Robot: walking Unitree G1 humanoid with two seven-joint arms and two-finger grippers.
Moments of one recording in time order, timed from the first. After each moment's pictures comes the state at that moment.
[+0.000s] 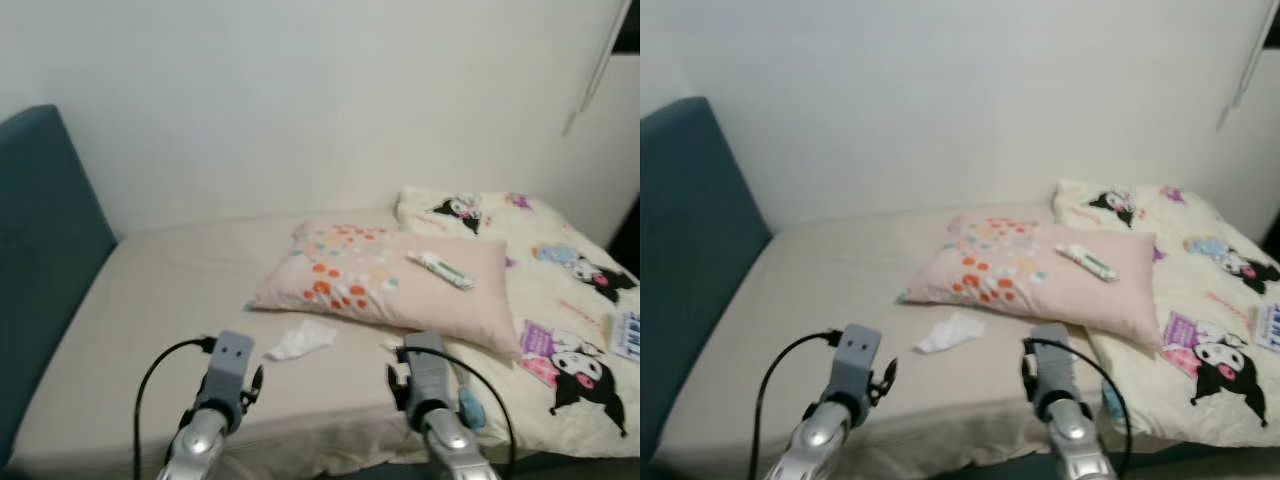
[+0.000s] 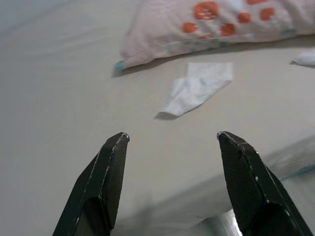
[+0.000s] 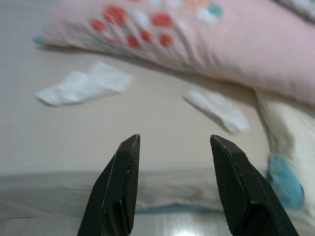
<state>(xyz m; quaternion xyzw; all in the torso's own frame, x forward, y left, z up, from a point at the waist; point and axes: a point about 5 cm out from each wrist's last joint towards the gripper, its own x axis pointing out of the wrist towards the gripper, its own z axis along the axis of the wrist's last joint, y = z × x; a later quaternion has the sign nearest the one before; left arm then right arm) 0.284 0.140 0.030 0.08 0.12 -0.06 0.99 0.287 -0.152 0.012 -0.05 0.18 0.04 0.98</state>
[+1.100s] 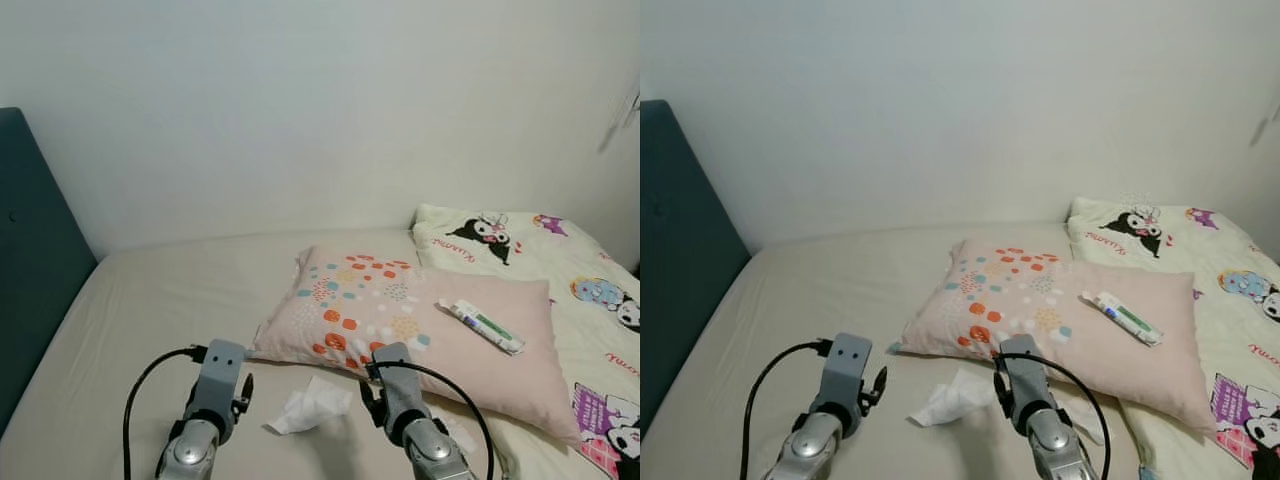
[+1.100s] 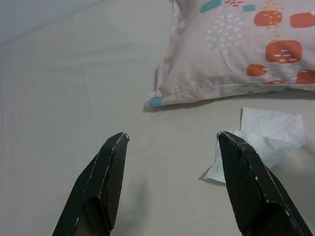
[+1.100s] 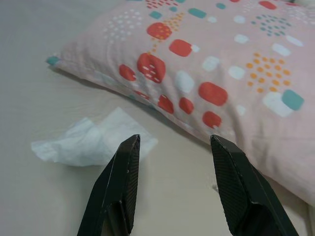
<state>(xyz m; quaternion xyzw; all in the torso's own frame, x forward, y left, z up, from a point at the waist) 0.279 0.146 0.028 0.08 0.12 -0.04 0.99 0.286 -0.142 0.011 -0.10 0.18 0.10 0.97</state>
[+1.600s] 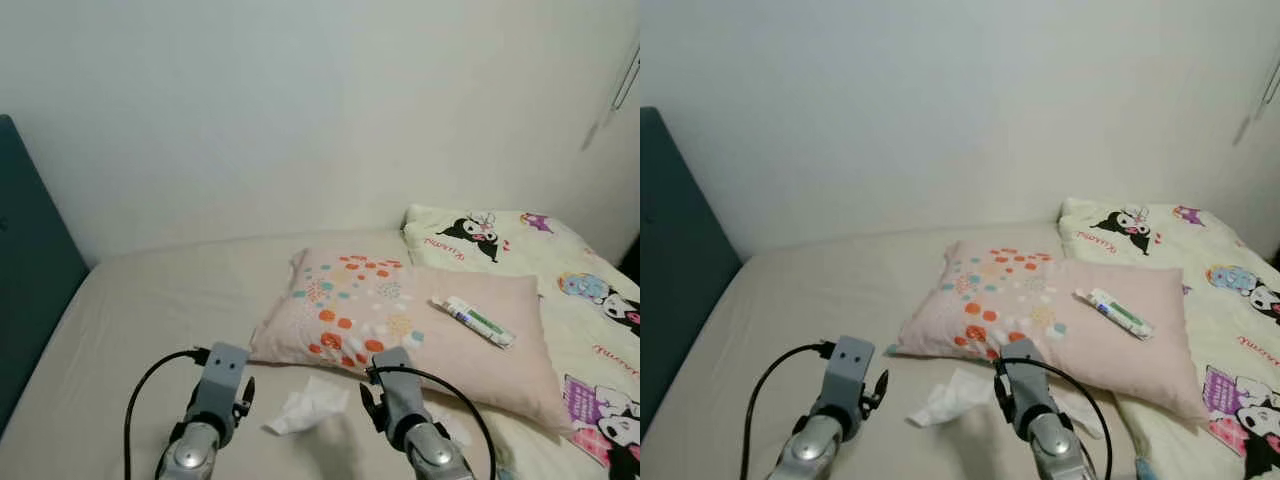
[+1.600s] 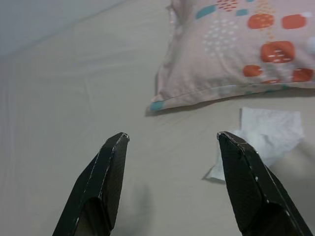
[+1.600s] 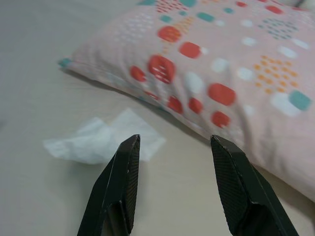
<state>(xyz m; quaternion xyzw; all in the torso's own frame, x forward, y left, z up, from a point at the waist) 0.278 0.144 0.028 0.10 0.12 -0.05 0.99 0.282 -0.140 0.009 -0.10 0.18 0.12 0.97</state>
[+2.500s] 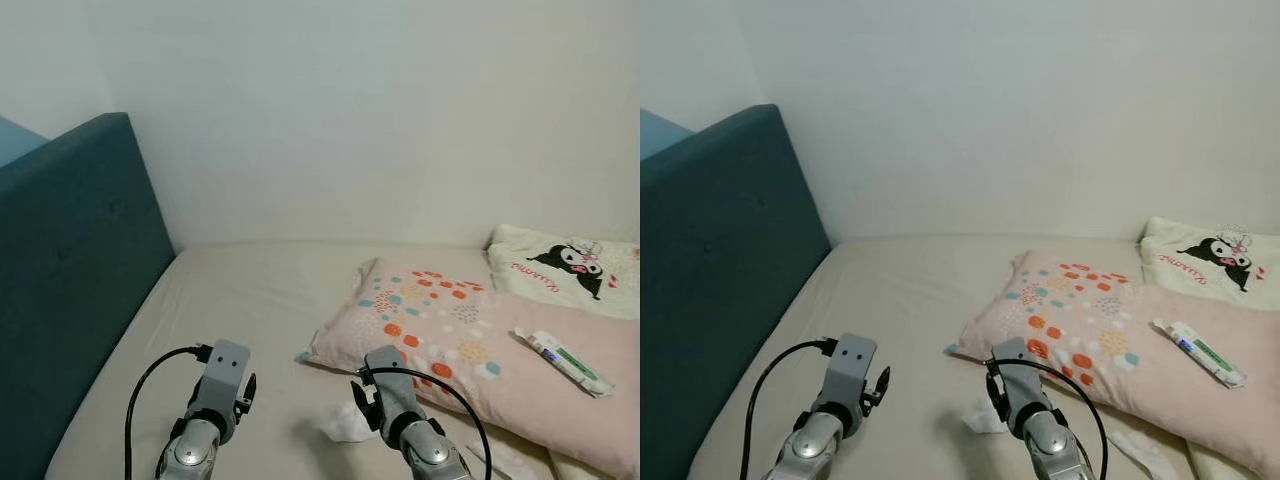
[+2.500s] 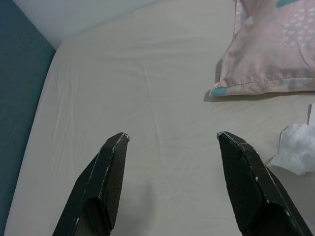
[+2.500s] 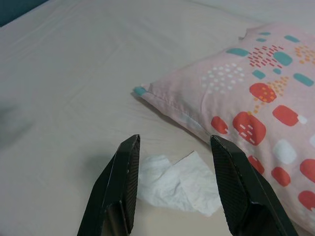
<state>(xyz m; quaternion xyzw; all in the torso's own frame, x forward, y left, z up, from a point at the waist) 0.279 0.144 0.031 0.10 0.12 -0.05 0.99 0.284 -0.131 0.013 -0.11 0.17 0.14 0.97</state>
